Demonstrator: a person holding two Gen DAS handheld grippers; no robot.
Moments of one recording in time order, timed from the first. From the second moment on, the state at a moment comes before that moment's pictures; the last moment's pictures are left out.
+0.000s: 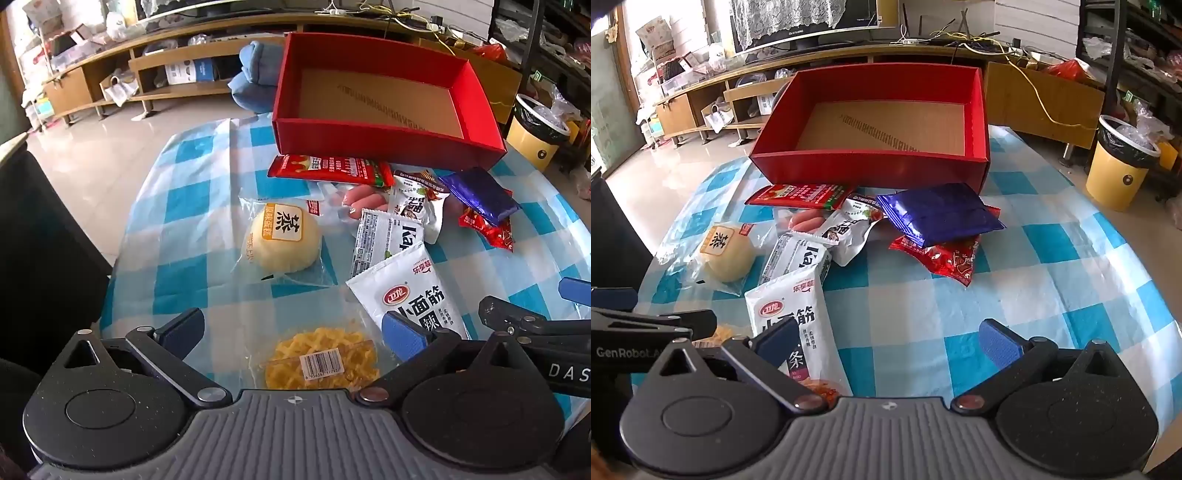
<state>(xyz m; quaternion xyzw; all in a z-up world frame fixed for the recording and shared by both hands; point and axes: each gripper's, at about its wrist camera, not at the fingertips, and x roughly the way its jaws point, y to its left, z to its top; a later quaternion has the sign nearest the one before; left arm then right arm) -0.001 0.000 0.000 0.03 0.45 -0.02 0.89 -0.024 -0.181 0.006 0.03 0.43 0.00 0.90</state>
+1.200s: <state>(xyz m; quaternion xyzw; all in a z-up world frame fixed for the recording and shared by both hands) -0.001 0.000 -0.008 0.04 0.48 -0.02 0.88 -0.019 -0.180 -0.003 0.02 0.46 0.00 0.89</state>
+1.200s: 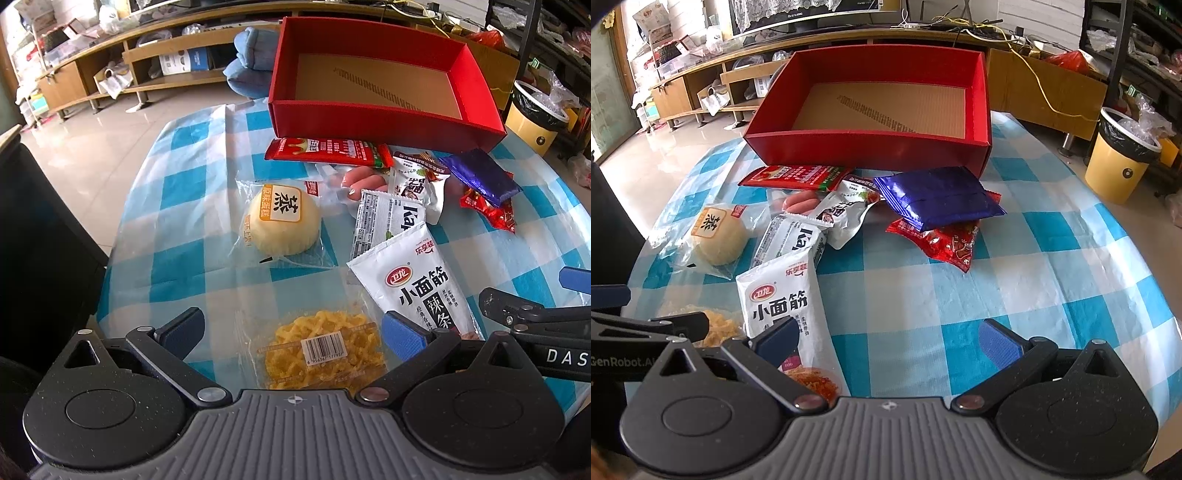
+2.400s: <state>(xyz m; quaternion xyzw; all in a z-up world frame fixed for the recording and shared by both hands) -0.003 0.000 -0.012 0.05 0.48 -0.02 0.87 -0.017 -0.177 -0.008 0.02 0.48 0.00 0.88</state>
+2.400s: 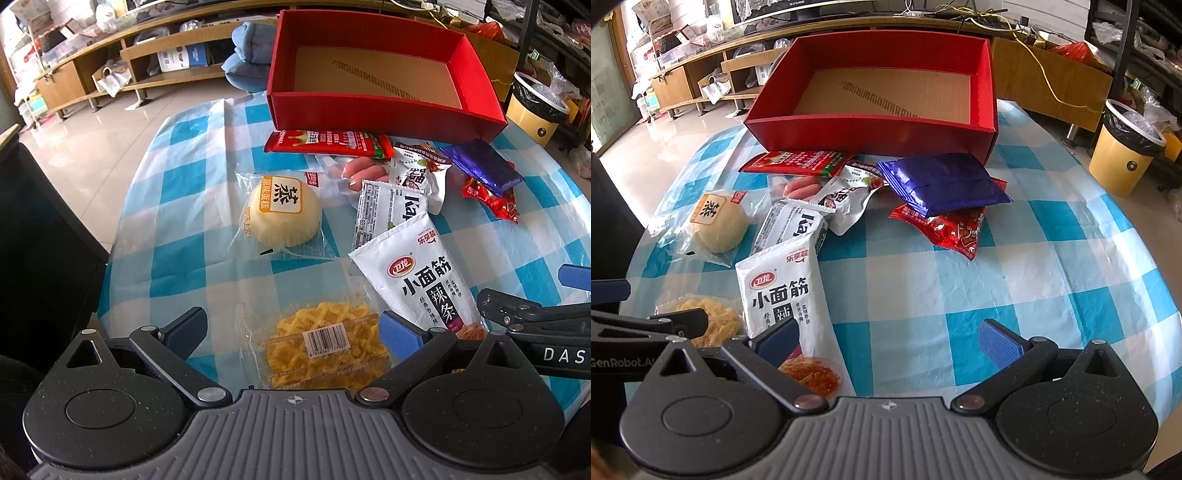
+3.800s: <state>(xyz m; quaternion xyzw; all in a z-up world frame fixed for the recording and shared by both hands) 0.006 0.037 -0.019 -0.01 0.51 0.00 0.86 0.025 -0.125 -0.039 -0.08 0.53 0.13 0.84</state>
